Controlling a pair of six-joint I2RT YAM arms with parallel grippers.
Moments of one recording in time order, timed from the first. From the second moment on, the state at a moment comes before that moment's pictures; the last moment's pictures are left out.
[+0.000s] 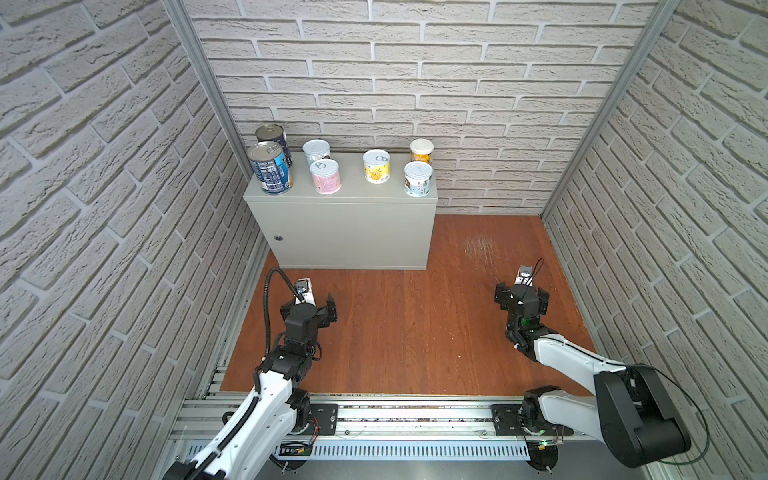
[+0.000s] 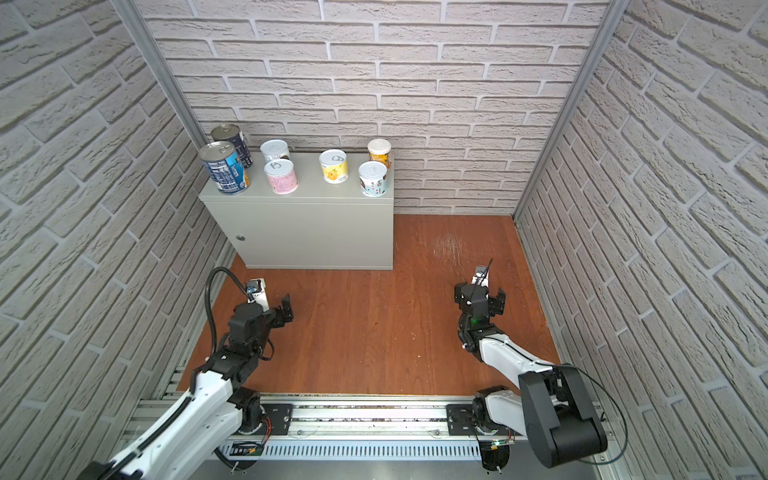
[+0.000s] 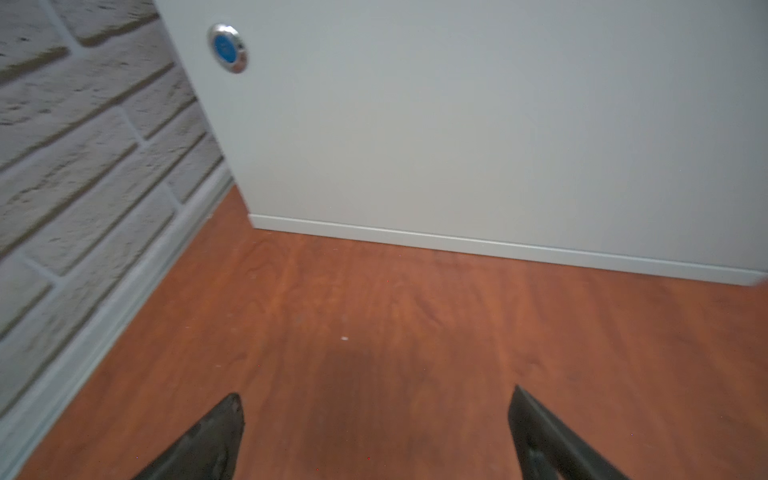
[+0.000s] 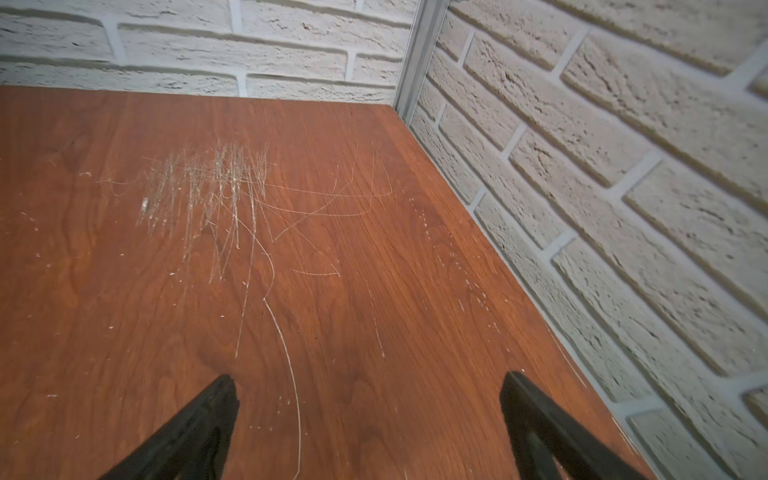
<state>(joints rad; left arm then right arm) -0.22 0.75 0.24 0.07 -0.39 -0.14 0.12 1.24 0.36 0.39 0.60 0.09</state>
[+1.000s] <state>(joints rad) 0.06 1.57 0.36 0.81 -0.18 -0.01 0.10 1.49 0.32 0.71 0.21 0.02</state>
